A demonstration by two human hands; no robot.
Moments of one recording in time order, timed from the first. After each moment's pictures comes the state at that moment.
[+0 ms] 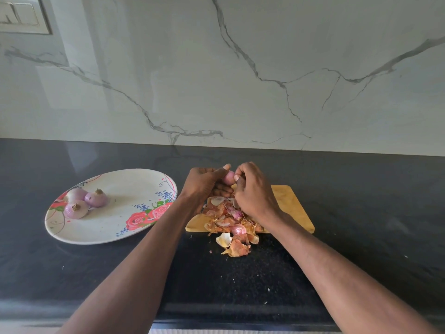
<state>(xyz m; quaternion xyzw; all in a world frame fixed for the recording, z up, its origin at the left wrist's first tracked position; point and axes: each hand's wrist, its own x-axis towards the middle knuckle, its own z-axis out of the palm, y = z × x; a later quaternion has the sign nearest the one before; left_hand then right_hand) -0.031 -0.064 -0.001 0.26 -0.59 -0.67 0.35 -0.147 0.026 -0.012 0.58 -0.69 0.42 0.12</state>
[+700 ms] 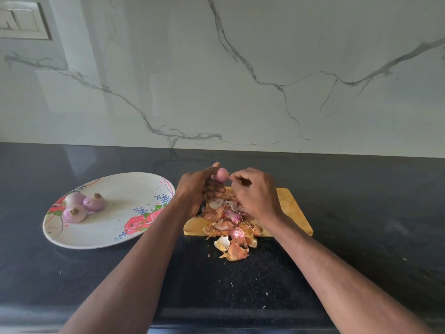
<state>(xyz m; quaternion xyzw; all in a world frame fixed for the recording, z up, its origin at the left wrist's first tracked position) -0.025 -0.065 0.006 0.31 -0.51 -0.72 0.35 -0.151 0.031 -0.009 0.56 -0.65 0.50 0.09</state>
